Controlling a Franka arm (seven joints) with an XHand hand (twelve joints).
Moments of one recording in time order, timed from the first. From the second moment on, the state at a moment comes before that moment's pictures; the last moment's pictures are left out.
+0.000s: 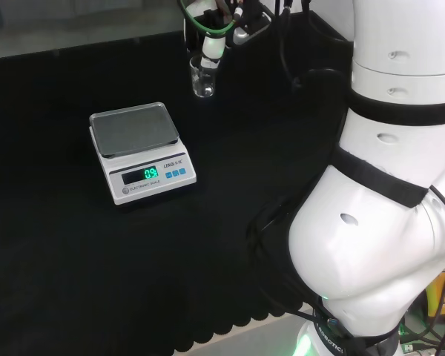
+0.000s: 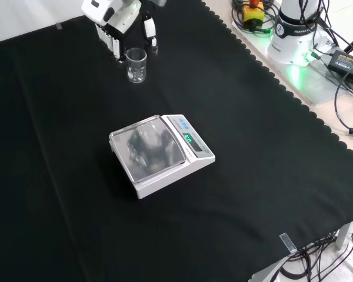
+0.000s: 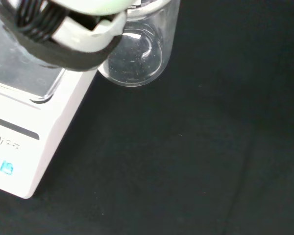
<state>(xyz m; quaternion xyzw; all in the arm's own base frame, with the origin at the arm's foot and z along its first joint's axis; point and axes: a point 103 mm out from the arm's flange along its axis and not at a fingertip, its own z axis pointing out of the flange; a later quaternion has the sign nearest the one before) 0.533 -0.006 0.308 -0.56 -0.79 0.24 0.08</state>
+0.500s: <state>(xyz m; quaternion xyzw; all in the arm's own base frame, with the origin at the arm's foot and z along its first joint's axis) 0.542 0.012 0.302 -0.56 -0.79 0.24 0.08</state>
